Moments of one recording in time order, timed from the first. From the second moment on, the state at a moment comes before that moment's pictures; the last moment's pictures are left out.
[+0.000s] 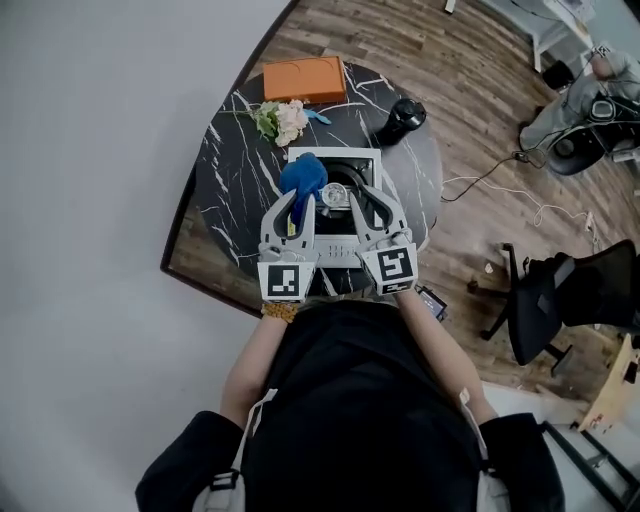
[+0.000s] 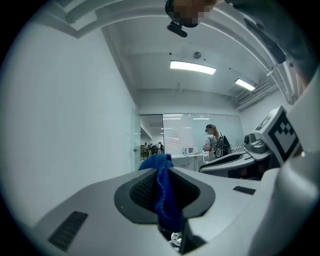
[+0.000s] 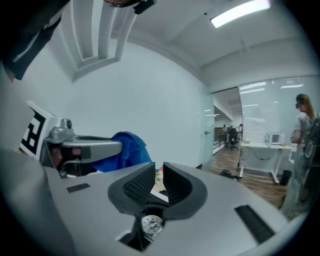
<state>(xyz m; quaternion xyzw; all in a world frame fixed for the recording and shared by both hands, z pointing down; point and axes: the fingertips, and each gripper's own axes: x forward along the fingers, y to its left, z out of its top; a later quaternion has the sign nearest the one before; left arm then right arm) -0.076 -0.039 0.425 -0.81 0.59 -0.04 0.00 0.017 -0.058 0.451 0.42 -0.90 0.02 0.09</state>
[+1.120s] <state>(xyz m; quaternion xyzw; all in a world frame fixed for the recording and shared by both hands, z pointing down) -0.085 -0.033 0.478 -0.78 0.62 -0.08 -0.04 0.017 -0.055 0.487 0.46 -0.88 0.03 0.14</state>
